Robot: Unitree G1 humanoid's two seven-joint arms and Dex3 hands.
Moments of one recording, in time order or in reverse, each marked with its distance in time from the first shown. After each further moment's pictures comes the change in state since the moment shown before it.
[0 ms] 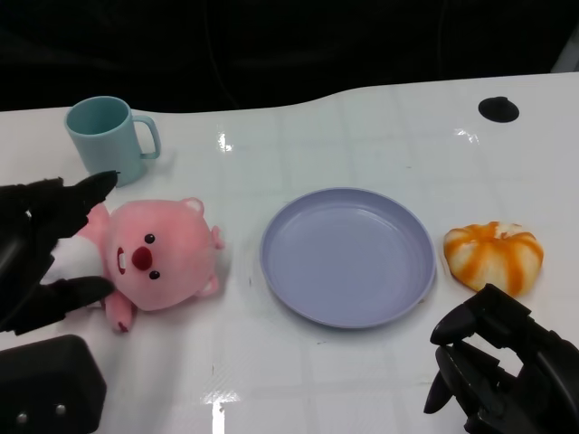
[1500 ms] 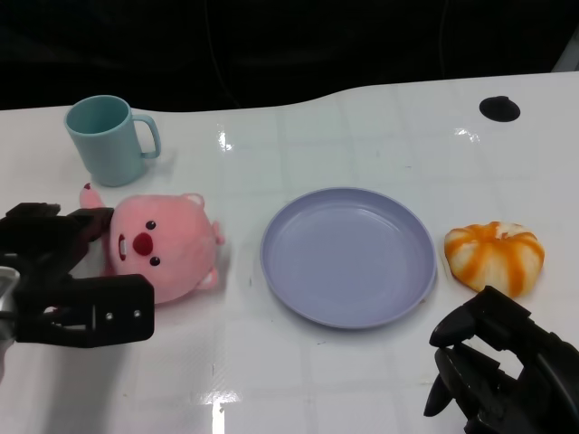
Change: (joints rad) left arm -0.527 0.012 -0.464 0.799 0.216 0.123 0.031; right arm 0.011 -0.001 0.002 -0.026 -0.001 0.025 -0.010
